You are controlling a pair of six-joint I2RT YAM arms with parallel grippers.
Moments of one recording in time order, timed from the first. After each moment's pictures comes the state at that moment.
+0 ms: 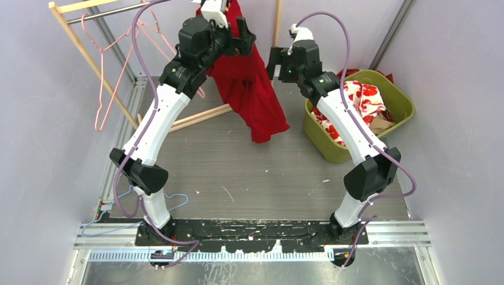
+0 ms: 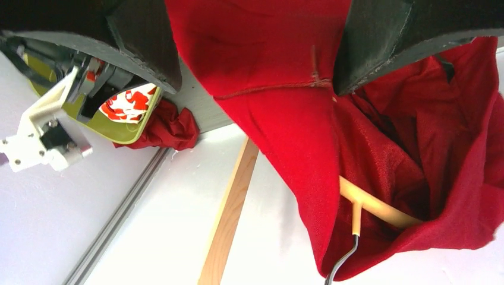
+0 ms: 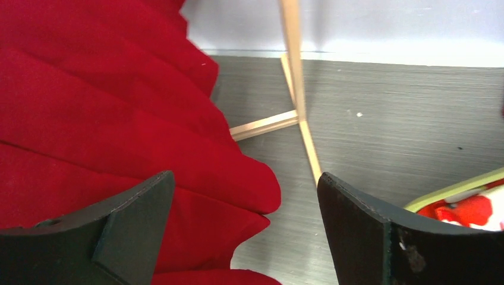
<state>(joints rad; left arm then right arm) -0.54 1.83 2.24 -0.40 -0.05 -0.21 0.41 1.71 1.85 -0.50 0.13 0.30</state>
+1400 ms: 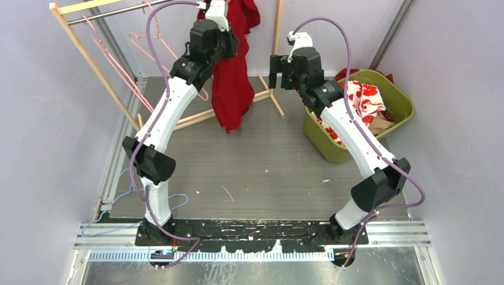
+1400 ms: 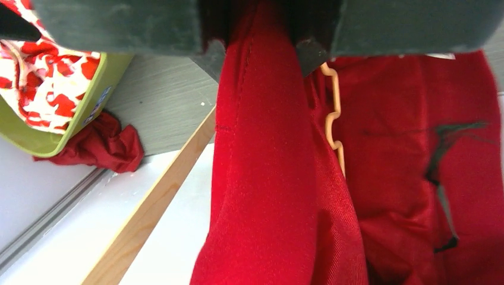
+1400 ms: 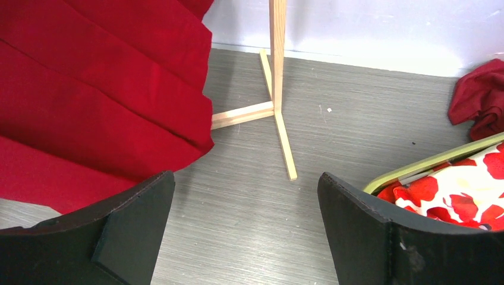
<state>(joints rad) -0.49 1.98 2.29 -0.44 -0.15 -0.19 0.48 1.60 1.73 -0.50 0.22 0.20</state>
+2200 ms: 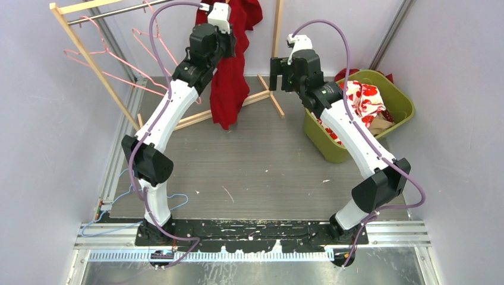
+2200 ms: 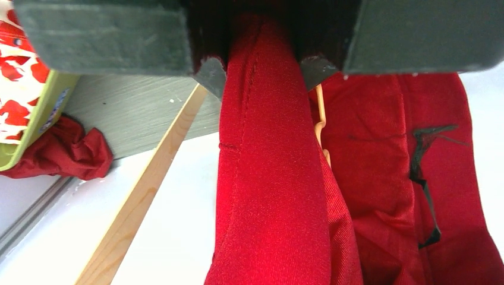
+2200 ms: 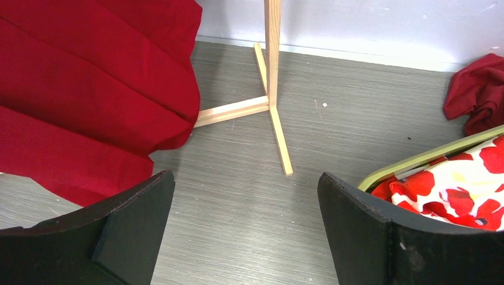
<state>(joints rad) -0.46 1.94 2.16 -0.25 -0.14 -0.07 0.48 1.58 1.70 -0.49 0.24 0.19</state>
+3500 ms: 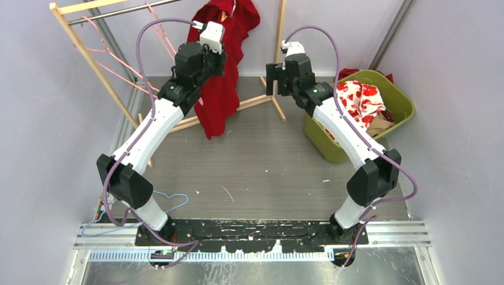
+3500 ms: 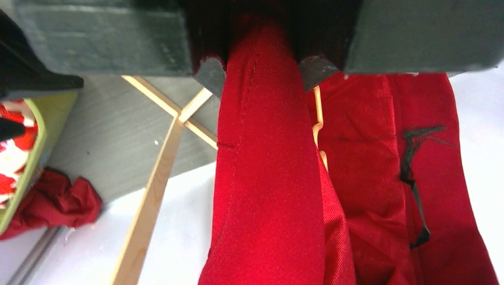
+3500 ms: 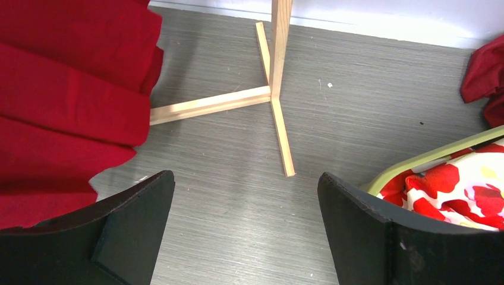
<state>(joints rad) -0.47 1.65 1.75 -0.11 -0.12 0.08 0.48 1.66 1.68 -0.49 0.23 0.20</state>
